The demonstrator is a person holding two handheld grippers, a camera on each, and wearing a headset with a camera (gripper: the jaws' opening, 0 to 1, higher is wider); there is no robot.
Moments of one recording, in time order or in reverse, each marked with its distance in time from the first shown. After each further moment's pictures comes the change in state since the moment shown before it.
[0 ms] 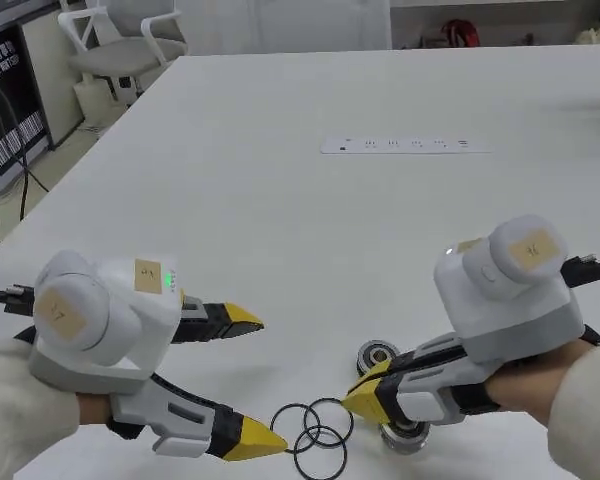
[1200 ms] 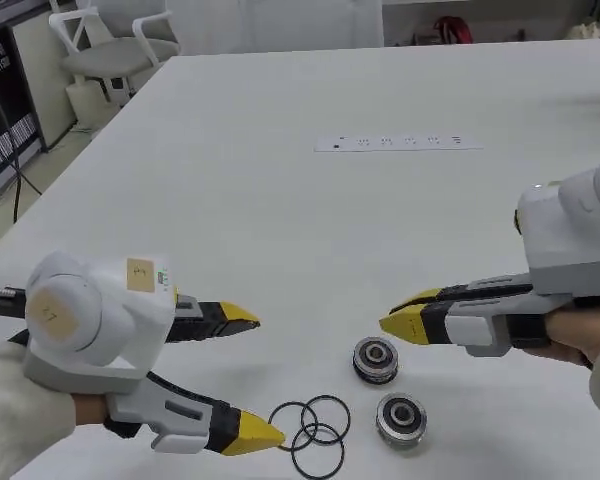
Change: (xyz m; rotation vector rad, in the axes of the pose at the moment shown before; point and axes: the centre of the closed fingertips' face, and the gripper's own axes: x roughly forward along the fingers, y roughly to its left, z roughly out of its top) left arm -0.001 0.002 0.004 -0.004 -0.019 0.012; right arm -0.051 -0.041 0.035 0.083 -0.219 -0.120
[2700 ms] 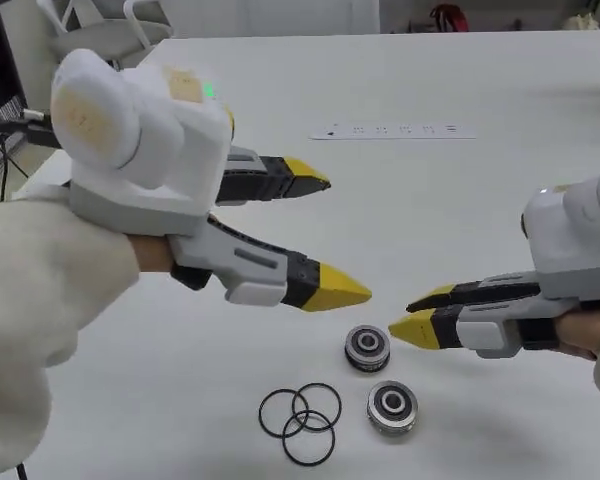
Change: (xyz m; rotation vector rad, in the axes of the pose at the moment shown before) left arm 0.012 0.029 0.126 0.130 -0.189 0.024; right arm -0.004 -0.018 -0.021 -0.045 0.058 -0.028
